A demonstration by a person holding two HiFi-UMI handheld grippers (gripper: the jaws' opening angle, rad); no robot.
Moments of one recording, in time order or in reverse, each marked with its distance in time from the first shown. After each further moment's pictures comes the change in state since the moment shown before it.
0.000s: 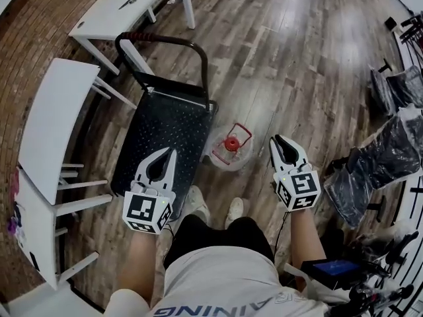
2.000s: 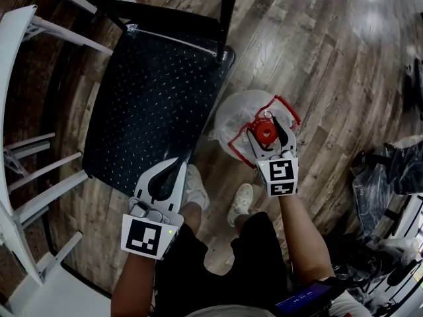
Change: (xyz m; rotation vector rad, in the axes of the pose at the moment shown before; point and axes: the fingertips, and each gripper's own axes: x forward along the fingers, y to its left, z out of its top) left arm 0.113 0.032 -0.277 -0.130 0.214 -0.044; right arm 0.234 0.044 -0.341 -0.077 0.268 0.062
